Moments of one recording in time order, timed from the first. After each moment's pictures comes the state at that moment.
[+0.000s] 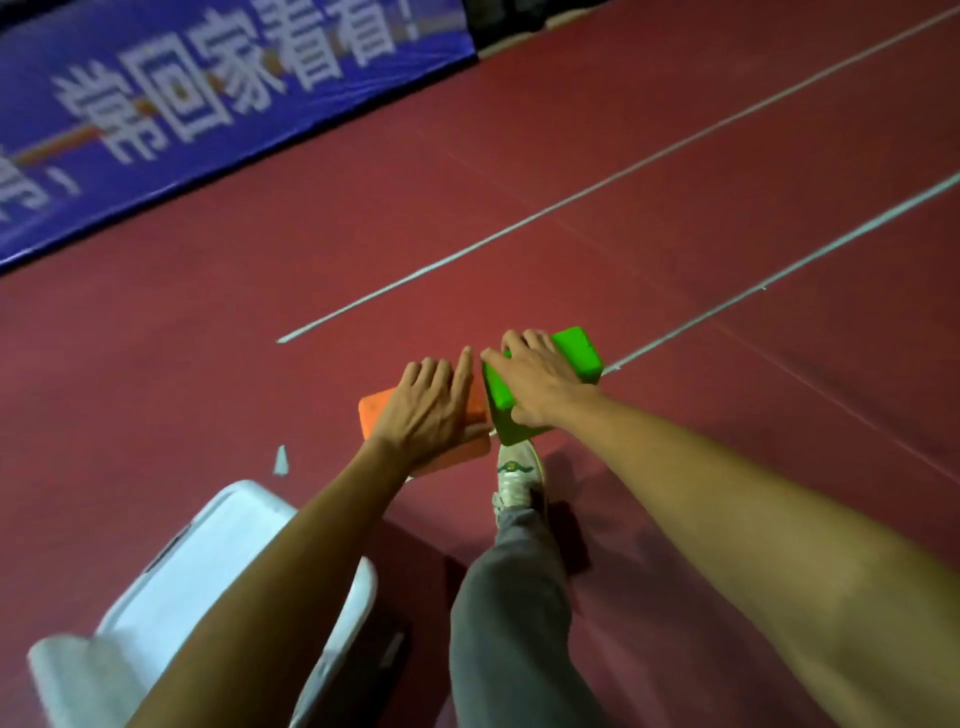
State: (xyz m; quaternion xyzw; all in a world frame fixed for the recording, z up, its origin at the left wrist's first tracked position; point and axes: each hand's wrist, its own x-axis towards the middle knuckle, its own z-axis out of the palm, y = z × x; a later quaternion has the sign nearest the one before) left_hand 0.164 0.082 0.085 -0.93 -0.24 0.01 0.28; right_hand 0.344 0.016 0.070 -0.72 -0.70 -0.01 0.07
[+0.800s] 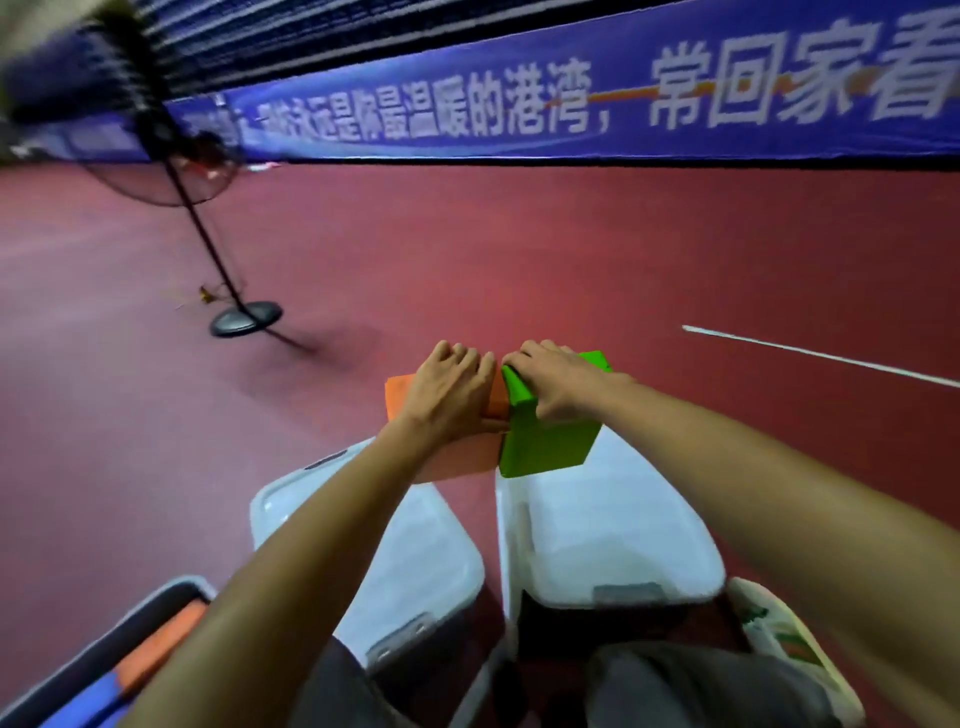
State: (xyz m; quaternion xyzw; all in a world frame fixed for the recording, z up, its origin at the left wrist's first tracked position) left_hand -0.388 -0.090 0.206 -0.71 -0.63 0.05 0.30; right_hand -0.233 0.015 0.211 -0.28 -0.96 -0.04 0.02
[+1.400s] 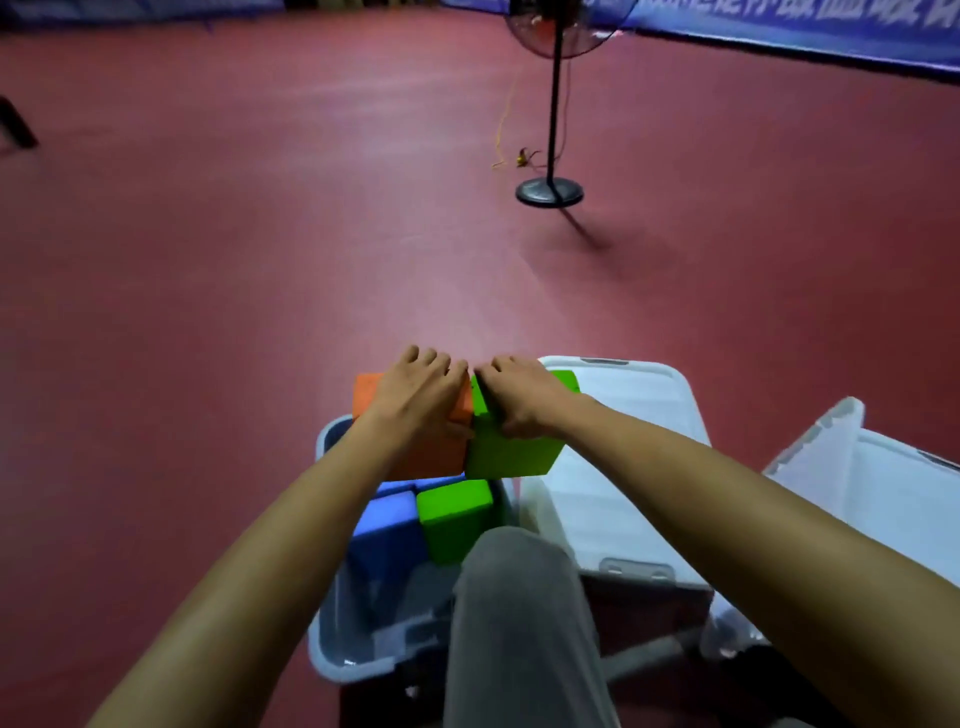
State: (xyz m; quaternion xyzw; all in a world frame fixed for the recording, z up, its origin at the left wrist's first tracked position) left_hand -0.634 -0.462 0.107 -0.42 -0.88 0.16 0.14; right_hand -0.581 -0.290 0.097 0.08 -1.00 0.01 -0.03
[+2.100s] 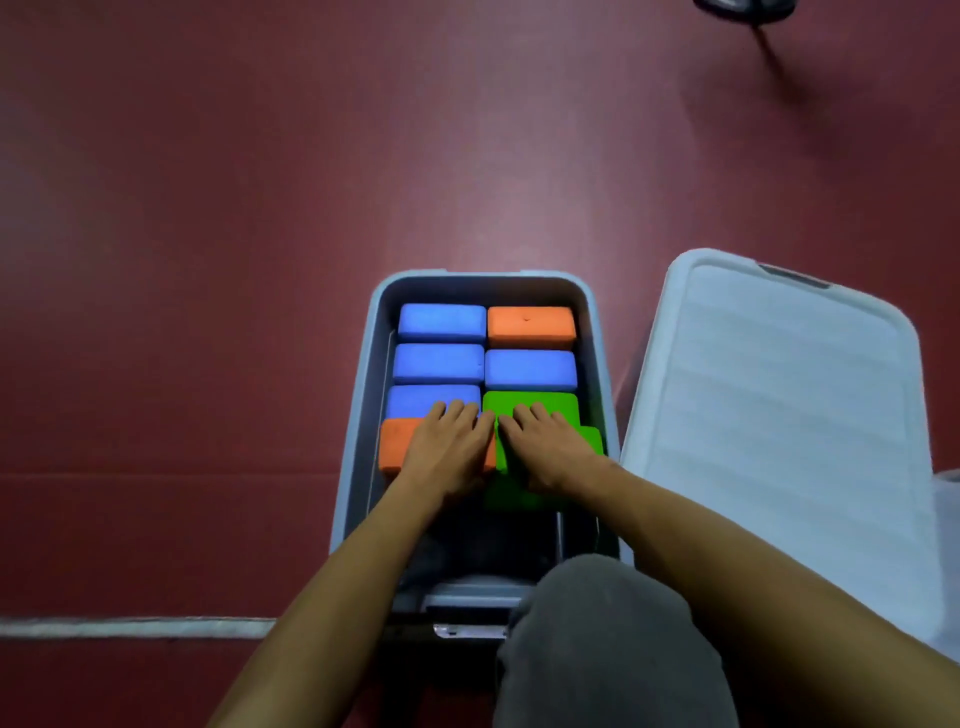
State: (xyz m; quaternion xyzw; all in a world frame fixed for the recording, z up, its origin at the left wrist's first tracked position) left_hand -0.626 -0.548 -0.167 -0.29 -0.95 0.07 -0.12; right_hand -0.615 -0.375 -0.164 0.22 -0.96 -0.01 -0.19
